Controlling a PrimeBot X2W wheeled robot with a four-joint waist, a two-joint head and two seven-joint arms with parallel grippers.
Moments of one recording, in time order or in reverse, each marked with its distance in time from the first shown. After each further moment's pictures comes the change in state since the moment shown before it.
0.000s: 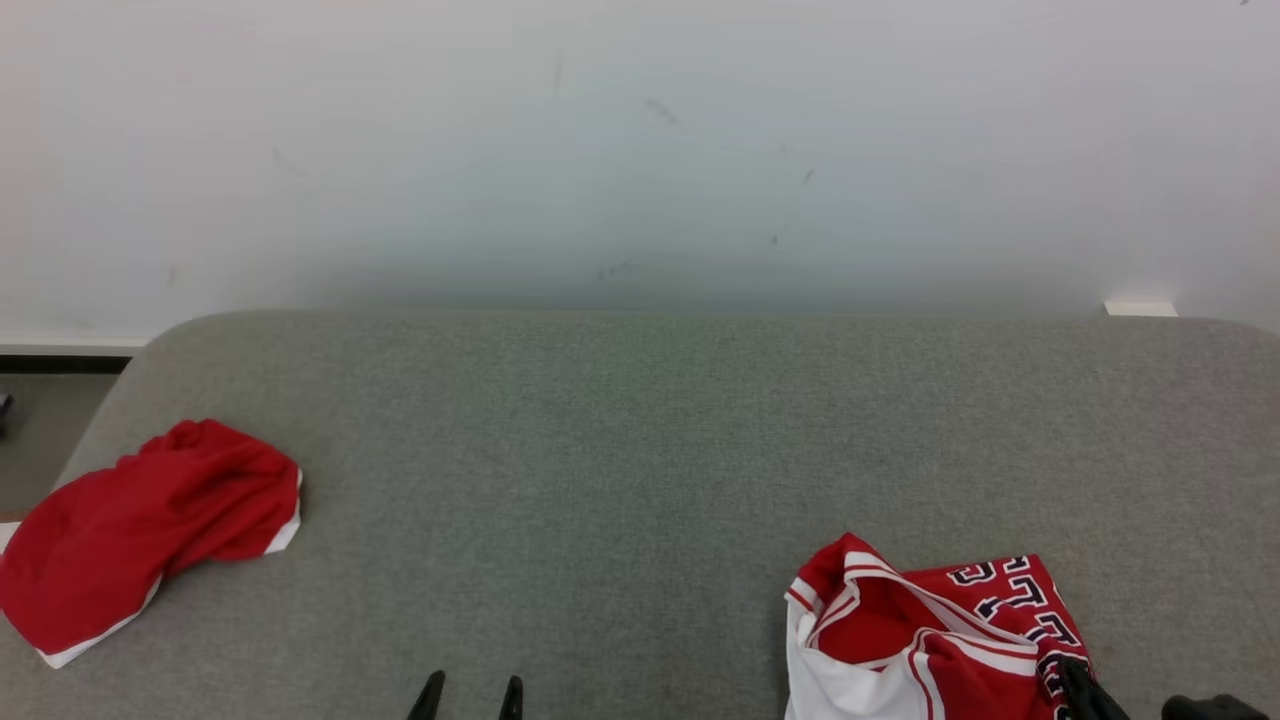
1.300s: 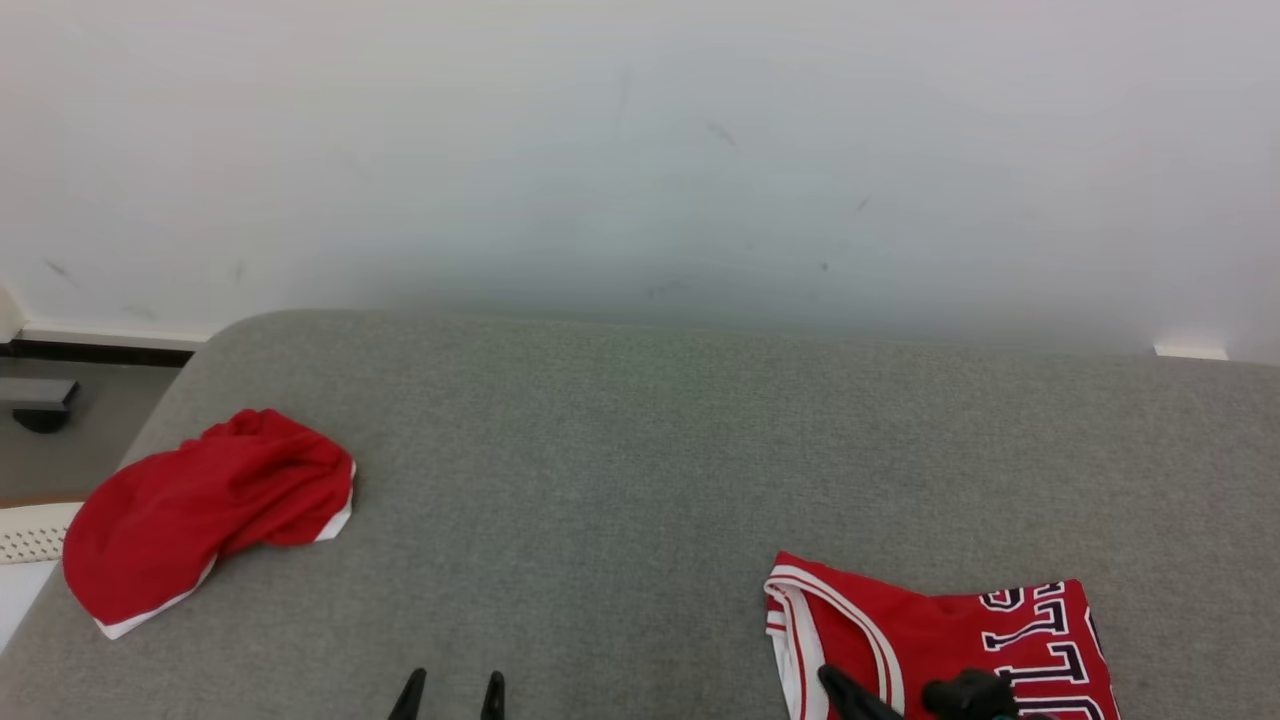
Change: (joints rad) left arm -0.007 0.000 0.021 0.014 0.003 -0.006 0.000; right arm -0.187 0.076 0.457 0.145 0.090 0.000 0.006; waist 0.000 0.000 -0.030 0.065
